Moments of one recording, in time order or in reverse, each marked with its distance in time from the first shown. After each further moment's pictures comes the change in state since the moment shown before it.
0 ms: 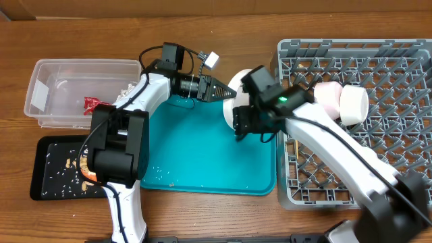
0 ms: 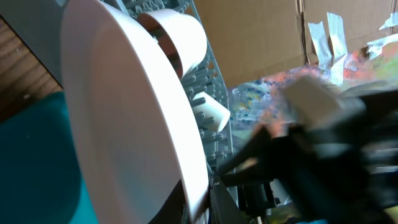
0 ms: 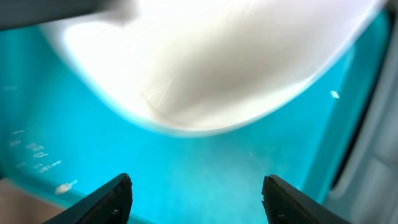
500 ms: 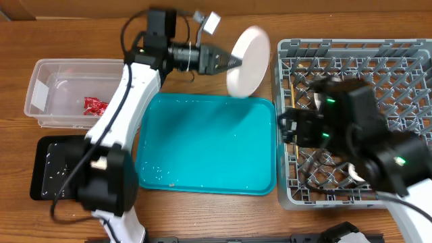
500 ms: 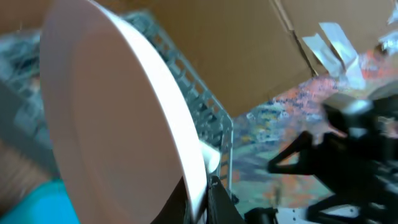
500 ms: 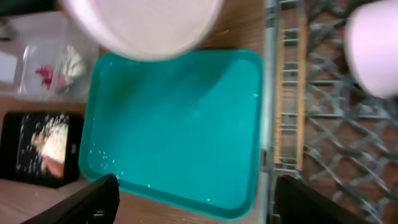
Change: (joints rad) left arm -0.045 -0.267 0.165 0.087 -0.165 -0.243; right arm -0.193 -0.511 0.045 -0.253 0.020 0.005
